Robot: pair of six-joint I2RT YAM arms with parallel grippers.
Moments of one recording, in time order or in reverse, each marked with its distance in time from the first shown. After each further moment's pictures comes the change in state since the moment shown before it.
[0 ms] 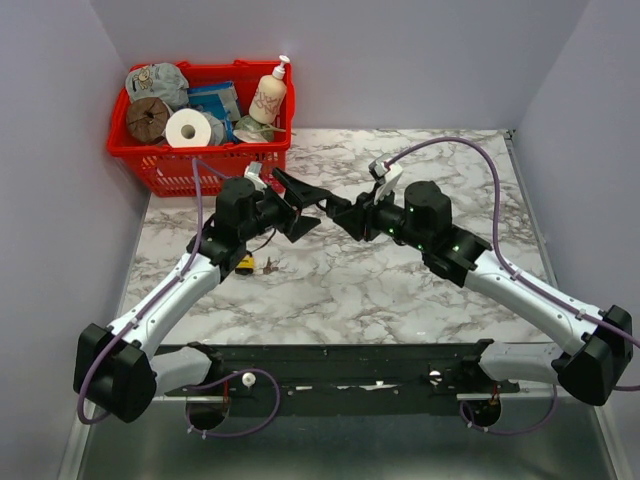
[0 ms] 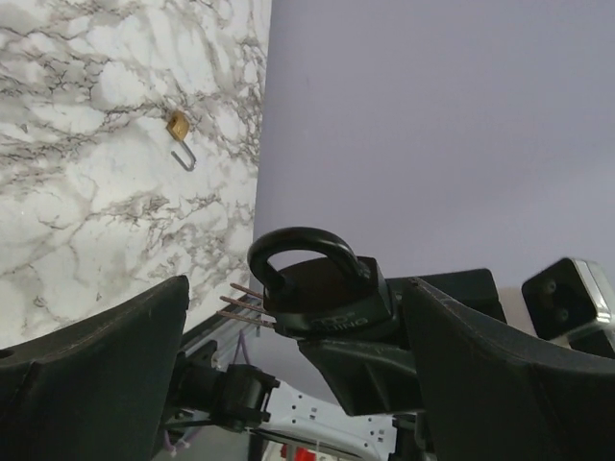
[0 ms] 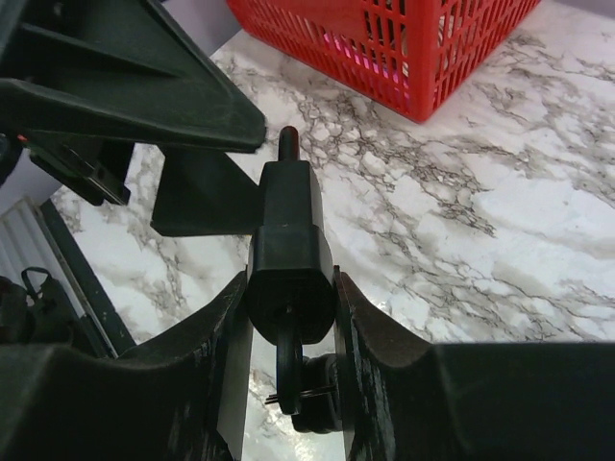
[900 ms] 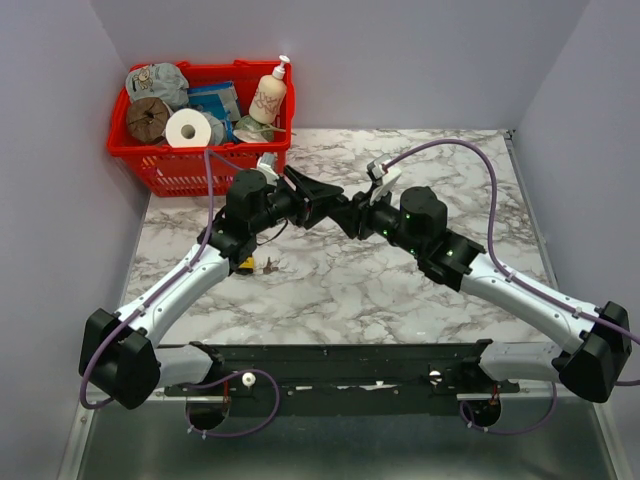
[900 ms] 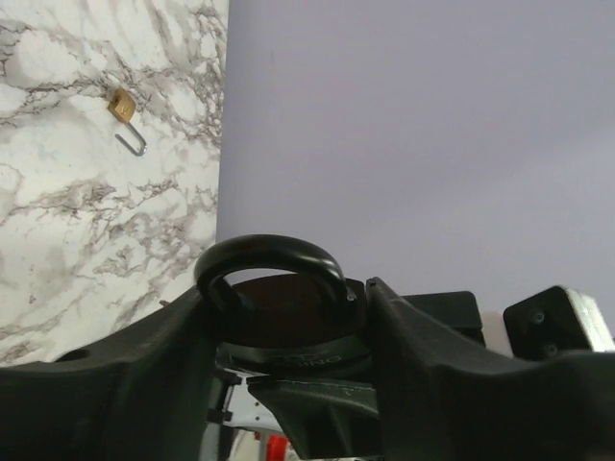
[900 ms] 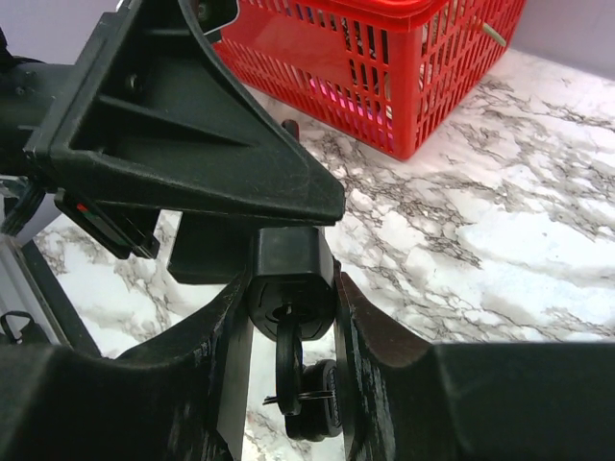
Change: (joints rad) left arm -0.077 0.097 0.084 0.063 -0.011 -0.074; right arm 0.066 0.010 -0.017 0.106 0.145 0.001
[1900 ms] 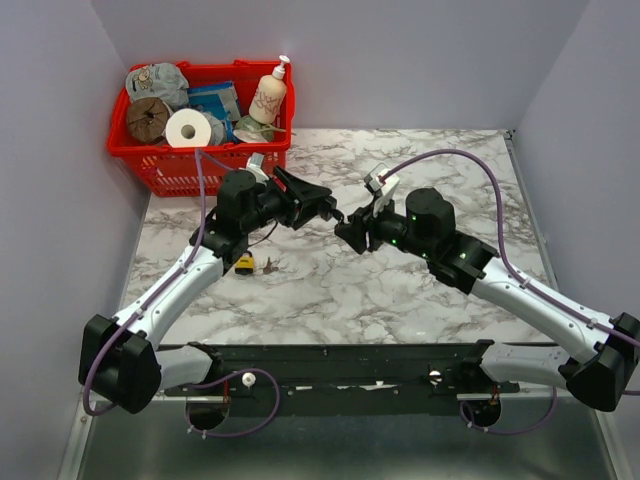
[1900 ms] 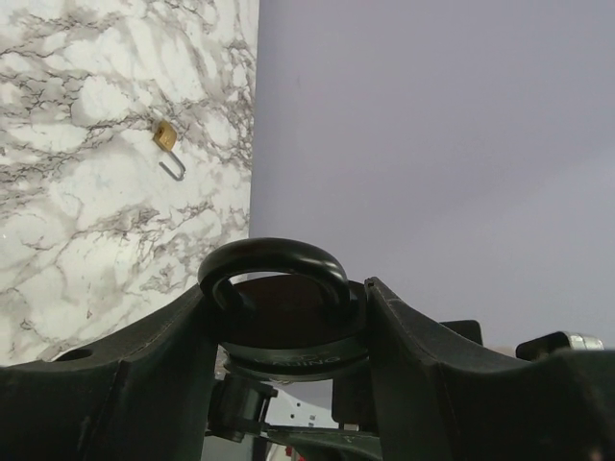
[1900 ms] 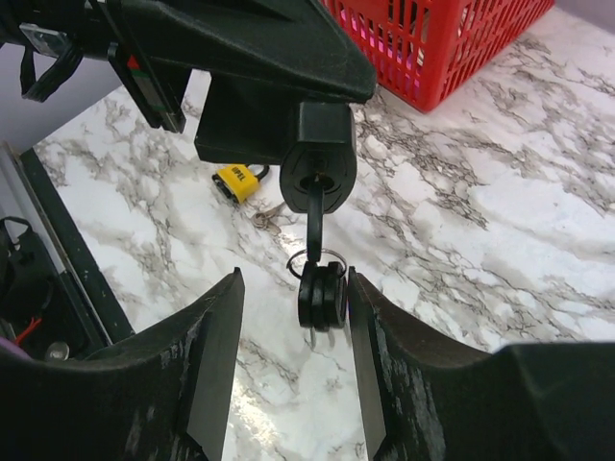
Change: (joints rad) left arm 0.077 -0.018 -0.021 -0.024 0.028 0.087; right arm -0.008 -0.067 0.002 -0.185 -0.122 -0.109
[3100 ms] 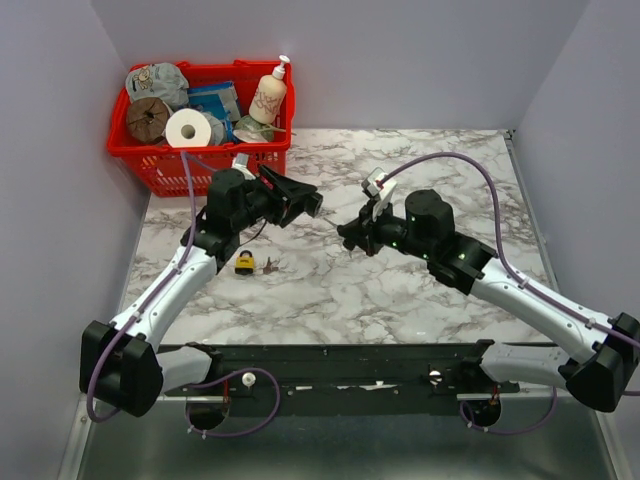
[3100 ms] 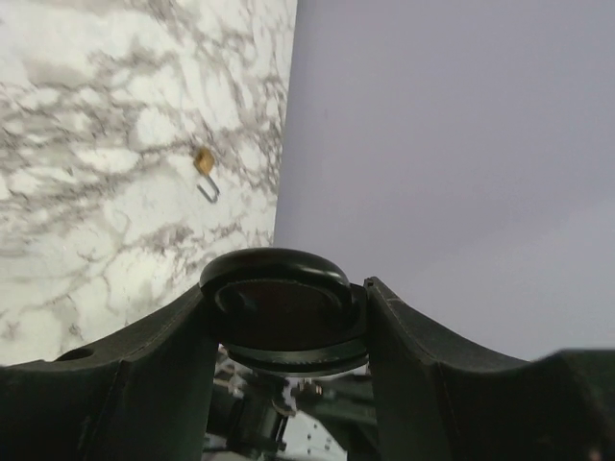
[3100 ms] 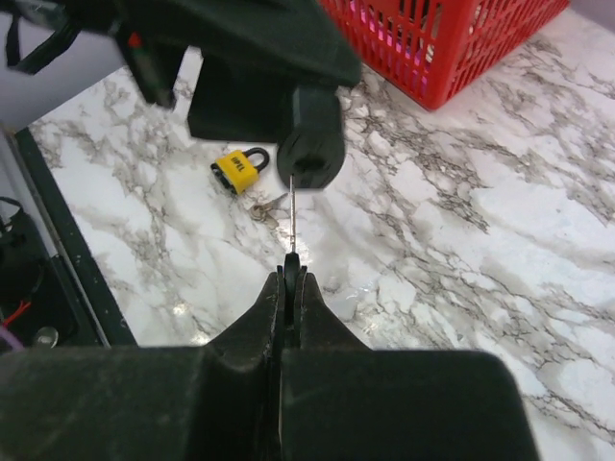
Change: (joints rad) left arm 0.058 -0.026 -0.023 -0.056 0.000 0.034; right arm -0.013 0.023 0.005 0.001 -0.045 -0.044
